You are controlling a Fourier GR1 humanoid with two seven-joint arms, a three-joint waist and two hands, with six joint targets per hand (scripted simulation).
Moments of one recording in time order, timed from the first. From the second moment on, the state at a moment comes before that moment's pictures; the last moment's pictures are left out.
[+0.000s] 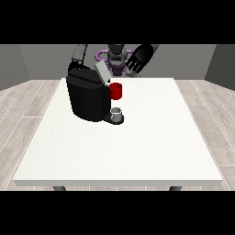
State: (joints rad) left arm -1.01 0.34 0.06 -0.76 -0.71 -0.43 -0.08; right arm -0.29 -0.02 0.01 -1.18 0.18 -0.16 -0.05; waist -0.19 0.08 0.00
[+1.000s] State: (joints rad) left arm -1.22 0.45 0.13 -0.68 -0.73 -0.43 -0.06; right arm -0.42 -0.06 -0.01 -1.31 0.17 -0.17 0.02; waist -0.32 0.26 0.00
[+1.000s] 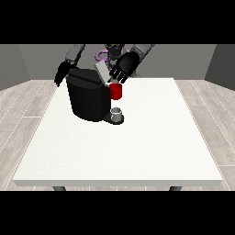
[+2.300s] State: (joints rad) left arm -1.25 0.43 0.12 -0.65 -0.75 -0.39 -0.10; right arm -0.46 -0.08 -0.07 -1.26 0.15 -0.18 -0.01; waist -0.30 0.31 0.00
